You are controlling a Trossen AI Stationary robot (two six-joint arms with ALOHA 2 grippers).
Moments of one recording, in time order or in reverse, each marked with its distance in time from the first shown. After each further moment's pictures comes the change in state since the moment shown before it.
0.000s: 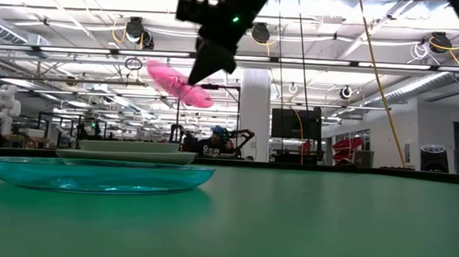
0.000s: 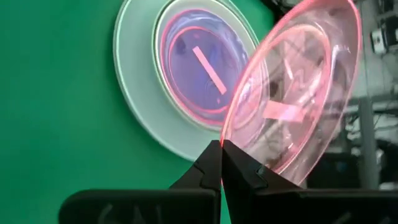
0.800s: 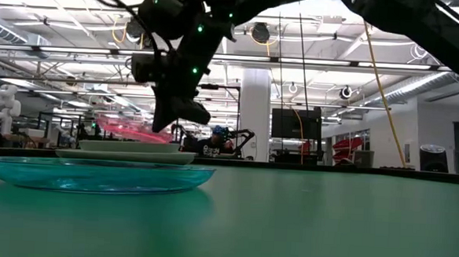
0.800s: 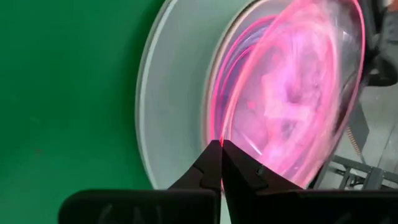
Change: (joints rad) left arm 0.000 -0.021 -0.005 -0.069 0.000 -0.035; right arm -0.068 0.401 0.431 -0.152 -0.154 -0.401
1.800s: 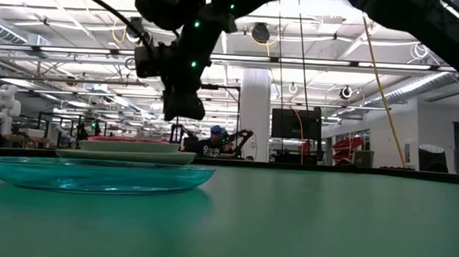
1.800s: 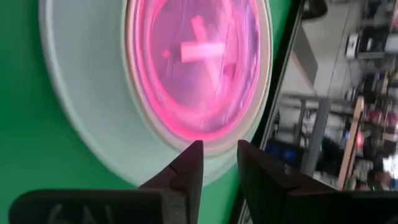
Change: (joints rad) left arm 0.000 0.000 0.000 -0.052 0.000 -0.069; right arm 0.028 -0.013 0.000 0.009 0.297 0.145
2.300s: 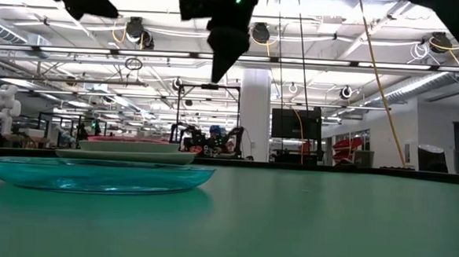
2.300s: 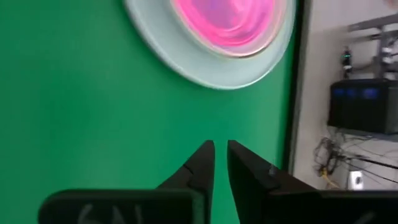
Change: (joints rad) left arm 0.001 0.213 0.000 -0.076 -0.104 -0.178; right arm 0.072 -0.212 0.000 -0.523 -0.093 0.549
